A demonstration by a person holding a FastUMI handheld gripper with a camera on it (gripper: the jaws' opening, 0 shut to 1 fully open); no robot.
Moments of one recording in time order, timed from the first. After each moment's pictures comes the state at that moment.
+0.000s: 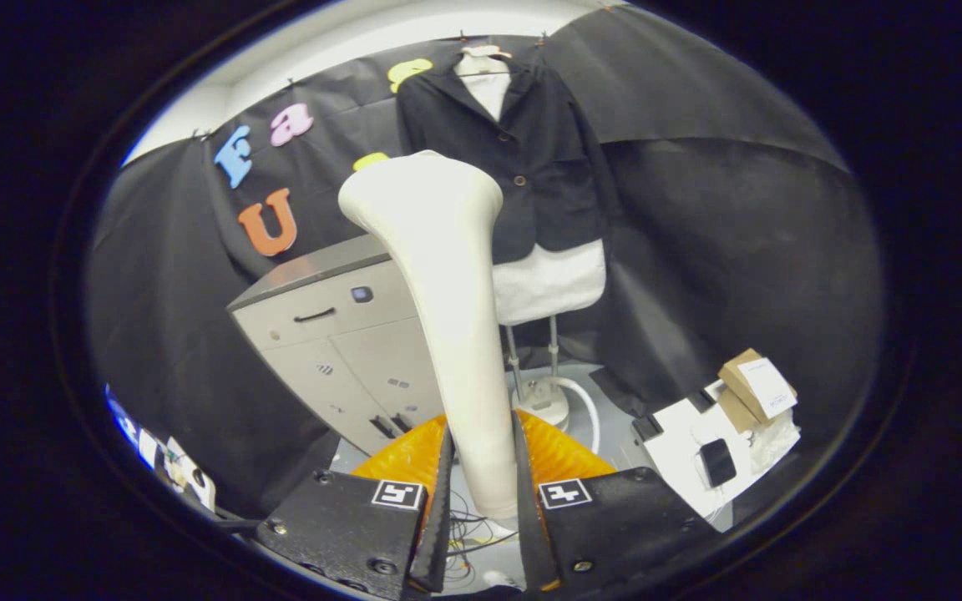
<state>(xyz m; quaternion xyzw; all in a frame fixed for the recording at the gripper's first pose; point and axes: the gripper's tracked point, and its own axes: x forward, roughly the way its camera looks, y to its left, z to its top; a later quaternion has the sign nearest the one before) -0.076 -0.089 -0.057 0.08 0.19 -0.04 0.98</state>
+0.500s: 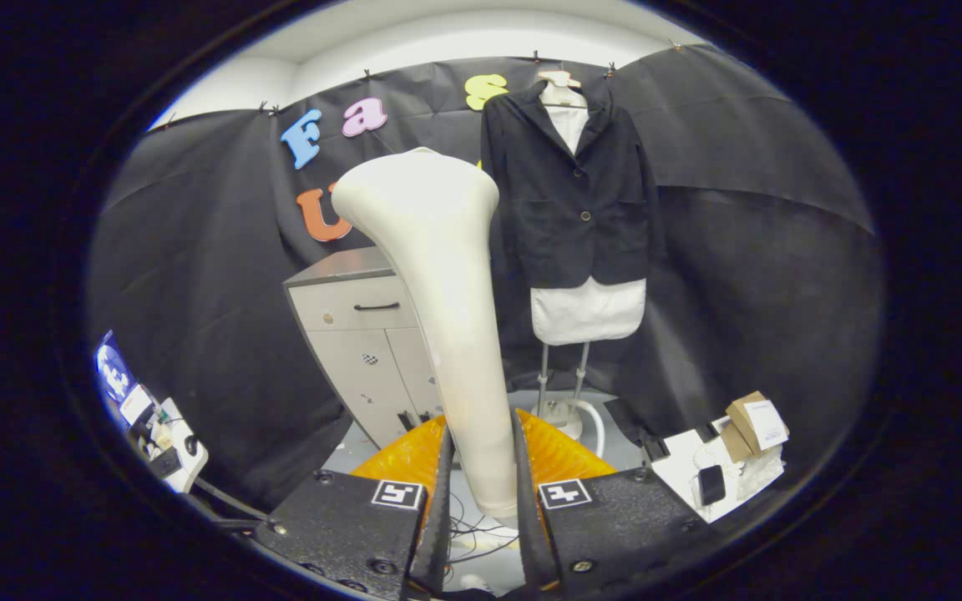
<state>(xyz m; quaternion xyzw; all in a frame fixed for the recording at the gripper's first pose) -0.114 -0.027 -0.038 0.02 0.16 0.00 0.99</state>
